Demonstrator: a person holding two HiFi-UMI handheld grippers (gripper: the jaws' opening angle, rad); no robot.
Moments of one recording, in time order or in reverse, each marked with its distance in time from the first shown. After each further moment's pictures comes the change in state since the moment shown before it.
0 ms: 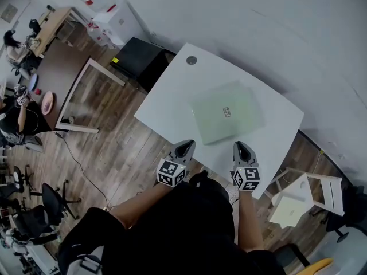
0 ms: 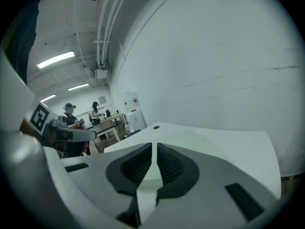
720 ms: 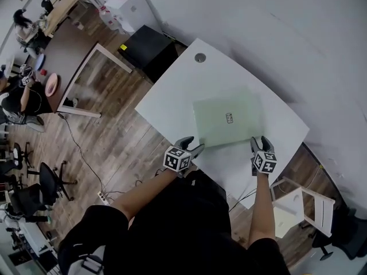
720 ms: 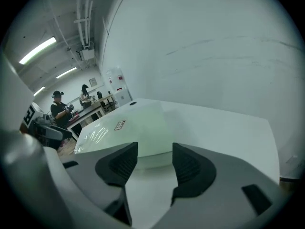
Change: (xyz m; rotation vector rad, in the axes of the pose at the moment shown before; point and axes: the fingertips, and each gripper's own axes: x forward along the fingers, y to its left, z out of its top) left arm 0.080 0.025 -0.101 -0.255 0.280 -0.013; right arm 0.073 -0.174 -0.071 0.022 0.282 -0.057
